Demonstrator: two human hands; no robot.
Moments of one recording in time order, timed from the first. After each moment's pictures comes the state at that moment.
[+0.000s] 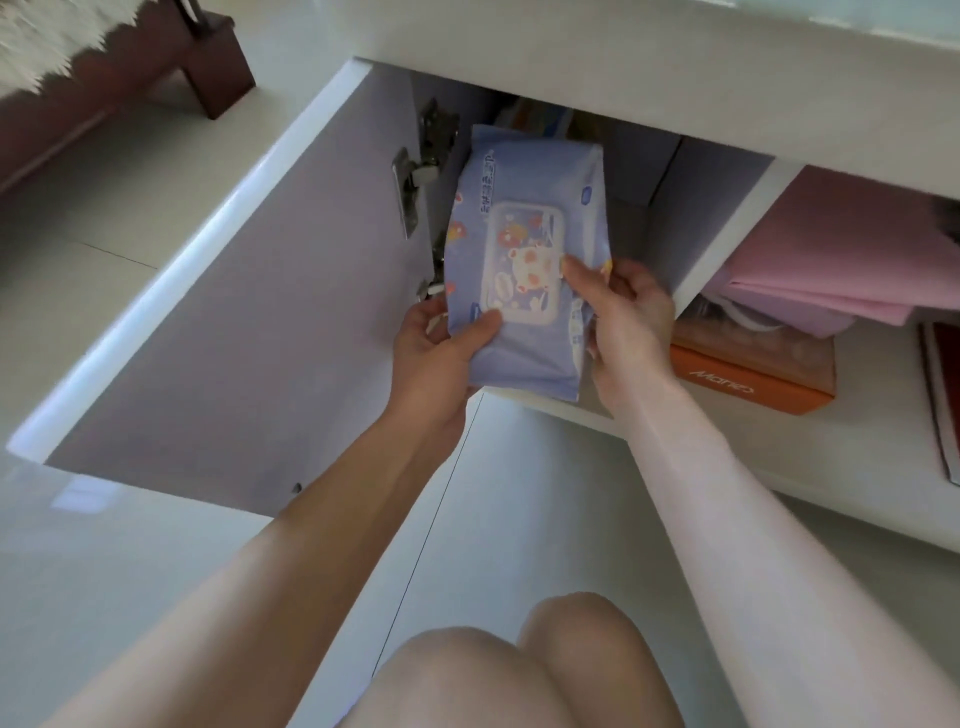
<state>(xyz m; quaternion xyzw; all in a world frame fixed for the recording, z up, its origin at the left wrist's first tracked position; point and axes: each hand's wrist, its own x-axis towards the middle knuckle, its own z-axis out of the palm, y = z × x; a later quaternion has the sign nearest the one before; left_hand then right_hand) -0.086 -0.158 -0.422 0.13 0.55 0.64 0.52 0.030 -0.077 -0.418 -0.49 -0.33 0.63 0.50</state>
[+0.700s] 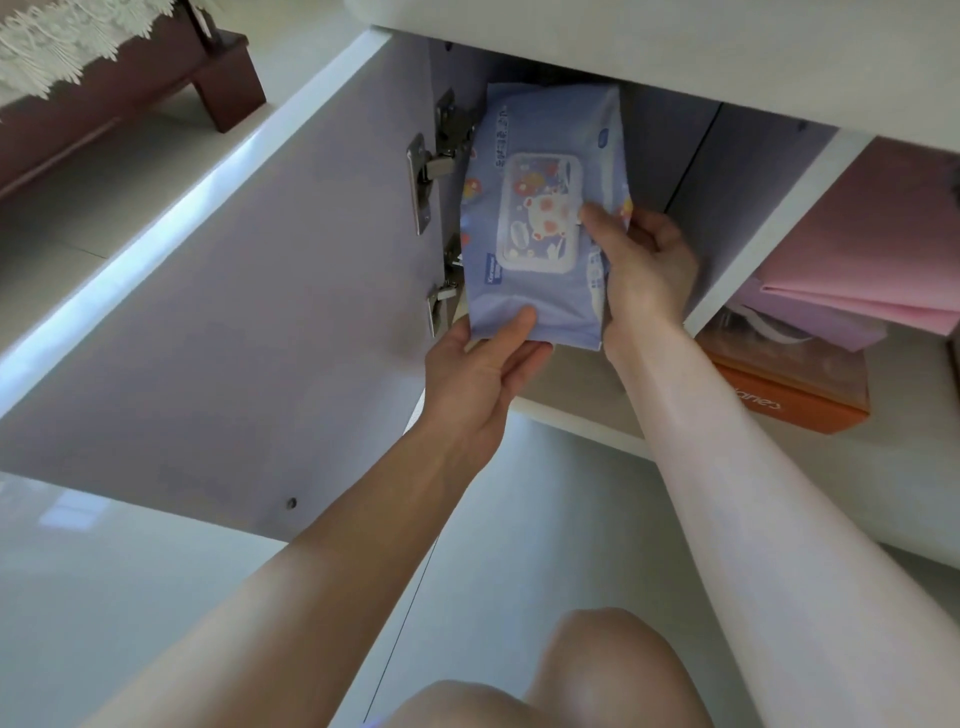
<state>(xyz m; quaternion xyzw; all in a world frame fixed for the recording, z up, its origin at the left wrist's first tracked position) -0.076 -0.144 -0.444 0.07 0.42 0.69 0.58 0.007 -0.050 -0.405 -0.49 -0.35 0.56 0.57</state>
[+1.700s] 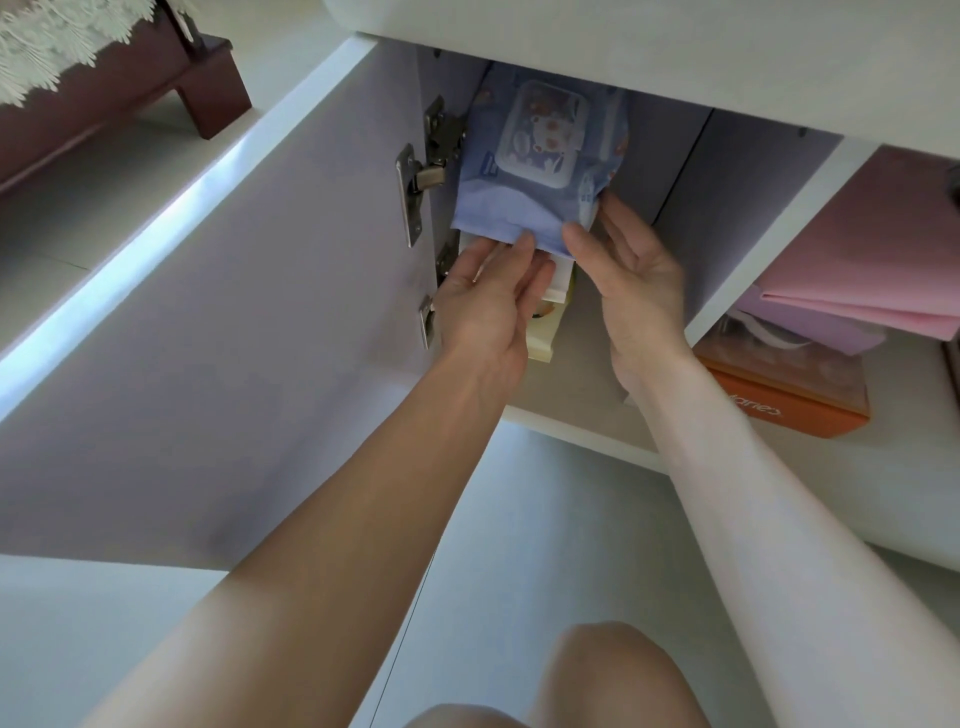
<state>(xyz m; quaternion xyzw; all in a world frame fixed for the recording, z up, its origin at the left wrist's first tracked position) -0.075 -0.088 -0.415 0.05 0.37 0.75 0.54 0.019 -0.041 -0.424 -0.42 -0.50 0.56 0.50</state>
